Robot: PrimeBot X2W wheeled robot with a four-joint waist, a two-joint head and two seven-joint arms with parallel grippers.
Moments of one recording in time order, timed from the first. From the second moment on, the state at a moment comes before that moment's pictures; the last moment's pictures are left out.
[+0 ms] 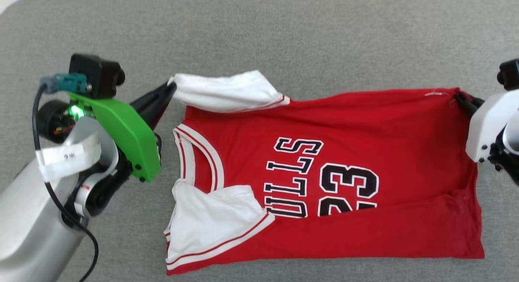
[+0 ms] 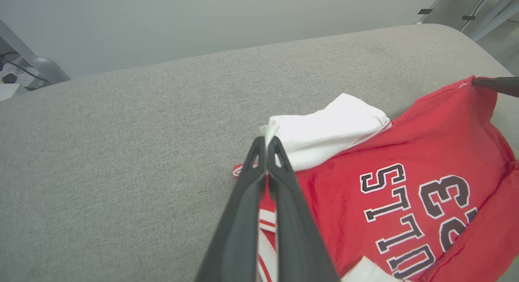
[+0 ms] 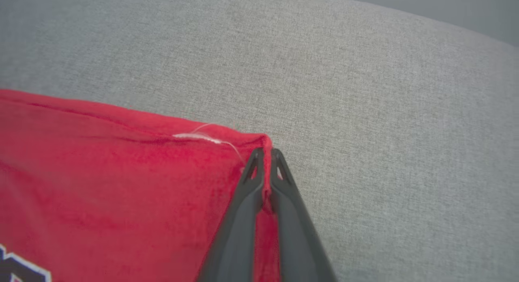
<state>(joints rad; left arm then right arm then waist) -0.58 0.69 -0.53 -0.16 -0.87 0.07 0.40 -0.58 -0.50 0.23 0.35 0.51 0.13 0.43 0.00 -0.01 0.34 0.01</state>
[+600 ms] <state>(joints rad) -0.16 0.77 -0.53 -0.32 -0.94 0.17 0.33 -0.15 -0.52 0.12 0.13 0.69 0.13 0.48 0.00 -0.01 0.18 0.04</state>
